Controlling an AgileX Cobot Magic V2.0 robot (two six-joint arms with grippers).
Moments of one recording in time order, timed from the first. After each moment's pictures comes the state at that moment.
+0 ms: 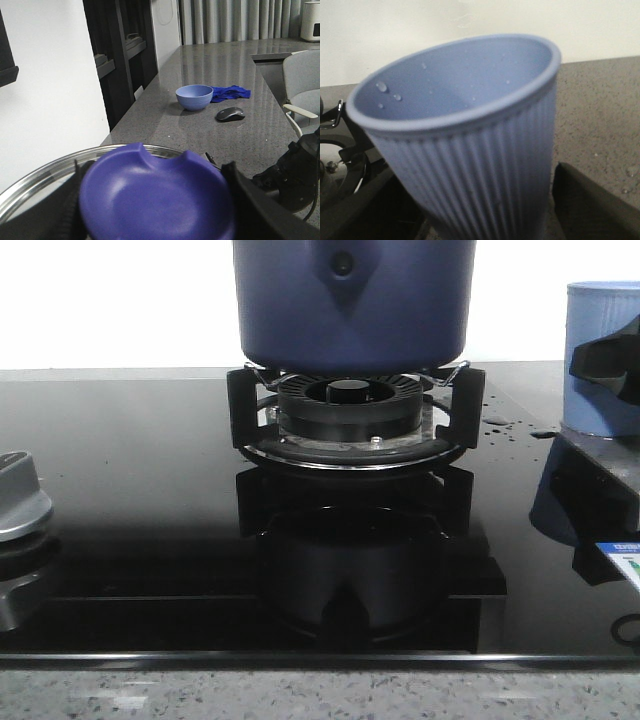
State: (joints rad) left arm -0.34 1.53 -1.50 -1.55 1.05 1.63; right arm -0.14 1.52 -0.37 -0.38 -1.02 0.33
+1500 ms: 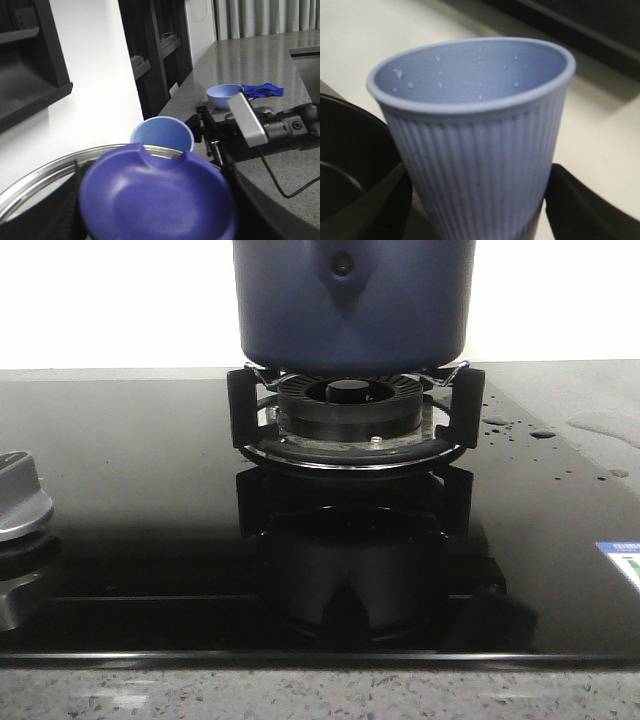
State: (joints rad) left arm -0.19 1.33 -1.50 -1.44 1.08 1.48; right arm 0.03 1.13 -0.77 -0.81 -0.49 0.25
